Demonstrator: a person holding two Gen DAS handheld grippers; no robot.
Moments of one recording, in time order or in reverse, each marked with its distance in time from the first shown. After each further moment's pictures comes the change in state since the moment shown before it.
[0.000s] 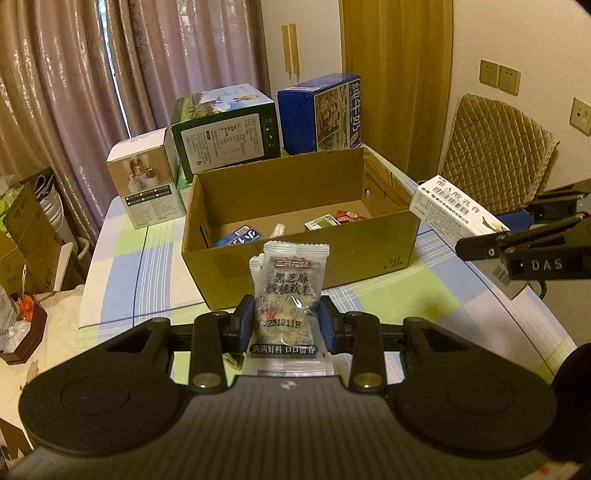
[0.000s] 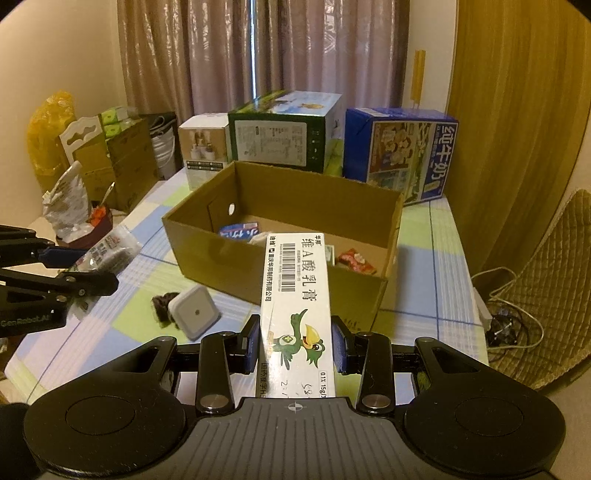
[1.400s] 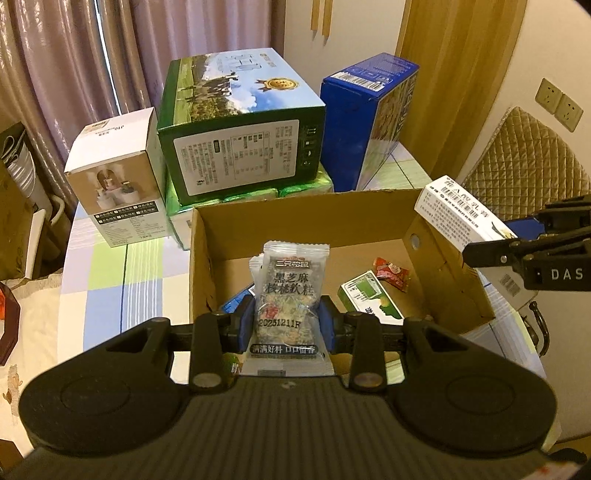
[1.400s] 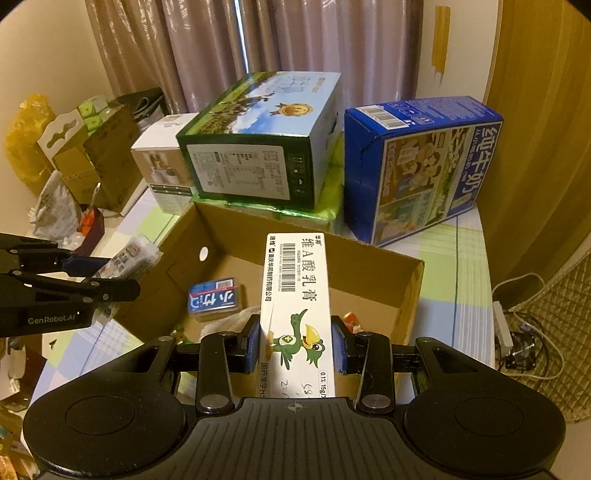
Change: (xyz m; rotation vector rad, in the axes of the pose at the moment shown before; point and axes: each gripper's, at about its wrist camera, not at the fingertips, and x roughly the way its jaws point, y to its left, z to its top) left arm 0.153 0.083 0.154 -0.102 0.214 -0.075; right arm 0.128 -0.064 0.169 0.042 0.195 0.070
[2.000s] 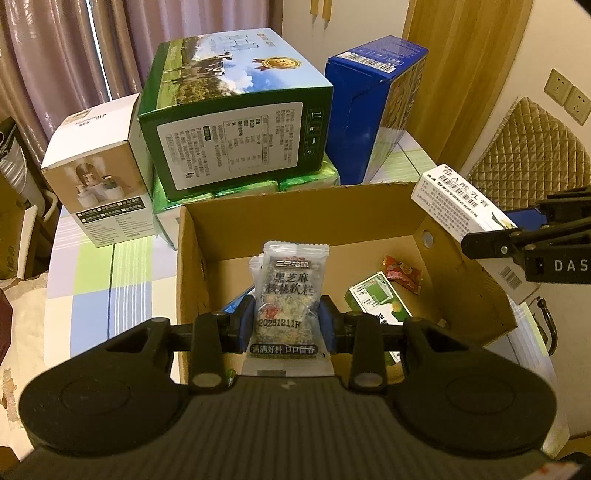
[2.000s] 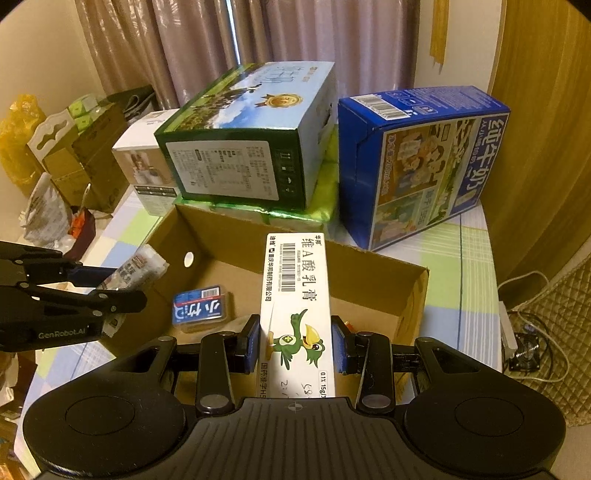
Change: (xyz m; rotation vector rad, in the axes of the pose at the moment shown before) left arm 0.044 0.005 0.012 0.005 0.036 -0.008; right arm 0.035 -0.013 0.012 0.014 0.013 -0.005
